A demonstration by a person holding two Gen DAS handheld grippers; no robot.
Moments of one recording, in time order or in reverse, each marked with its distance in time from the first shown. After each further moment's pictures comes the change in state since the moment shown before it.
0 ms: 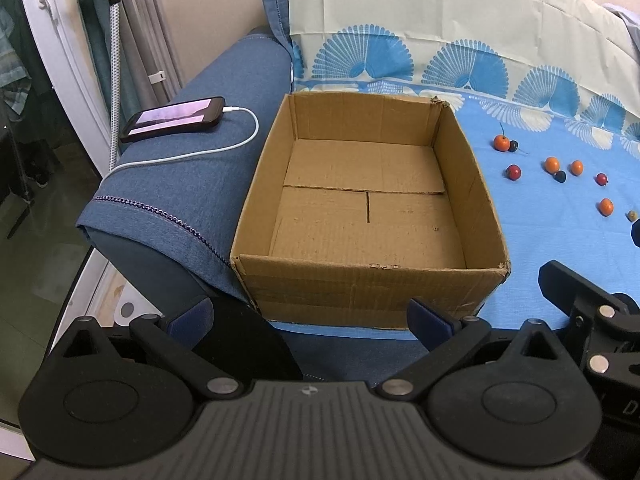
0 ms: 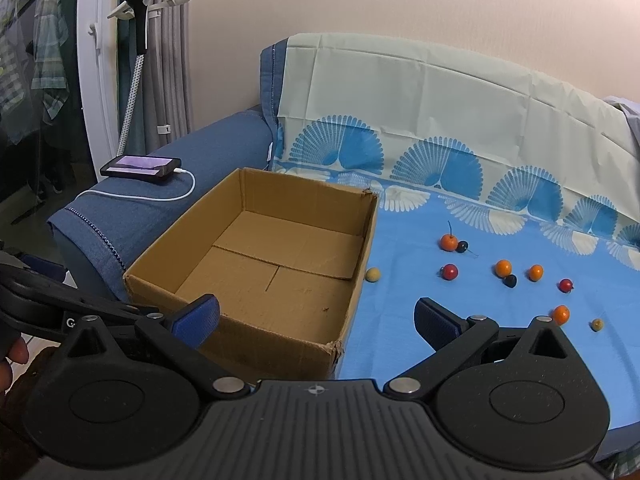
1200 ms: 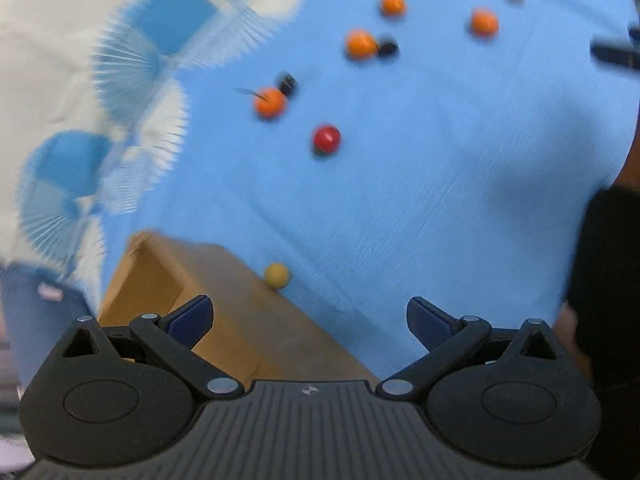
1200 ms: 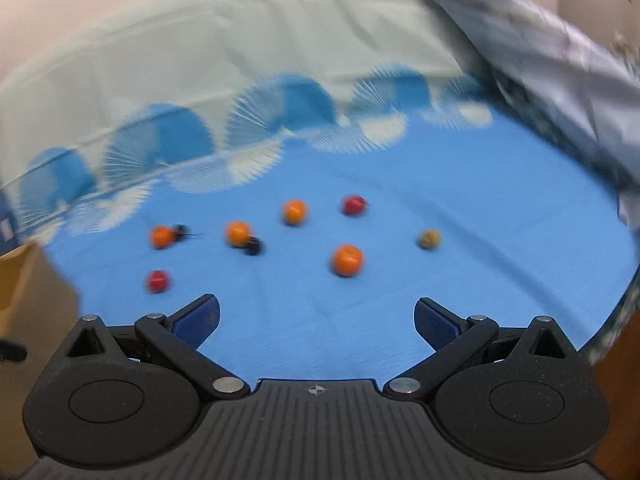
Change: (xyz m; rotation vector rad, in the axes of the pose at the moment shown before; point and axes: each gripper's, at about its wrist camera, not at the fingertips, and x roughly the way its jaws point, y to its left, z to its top) left arm 0.197 -0.312 0.169 1.051 0.247 -0.177; right arm 0.127 -0.369 -0.067 0.561 0.120 -0.403
